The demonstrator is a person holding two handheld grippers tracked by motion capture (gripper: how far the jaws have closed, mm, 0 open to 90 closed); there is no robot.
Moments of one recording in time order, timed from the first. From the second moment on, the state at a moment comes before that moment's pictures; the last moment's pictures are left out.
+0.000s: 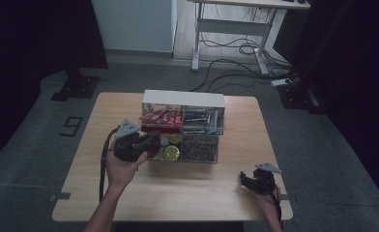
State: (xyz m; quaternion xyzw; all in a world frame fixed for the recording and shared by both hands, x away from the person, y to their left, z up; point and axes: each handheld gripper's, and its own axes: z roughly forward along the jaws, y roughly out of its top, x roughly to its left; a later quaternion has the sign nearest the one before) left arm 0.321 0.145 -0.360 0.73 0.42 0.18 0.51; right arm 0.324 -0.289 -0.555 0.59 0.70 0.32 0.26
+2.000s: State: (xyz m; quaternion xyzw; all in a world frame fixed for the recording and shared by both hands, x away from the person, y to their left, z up) left arm 0.352 0.143 -0.331 0.71 0.43 0.16 0.53; right arm 0.324 -0.293 -0.555 0.59 0.69 0.32 0.26
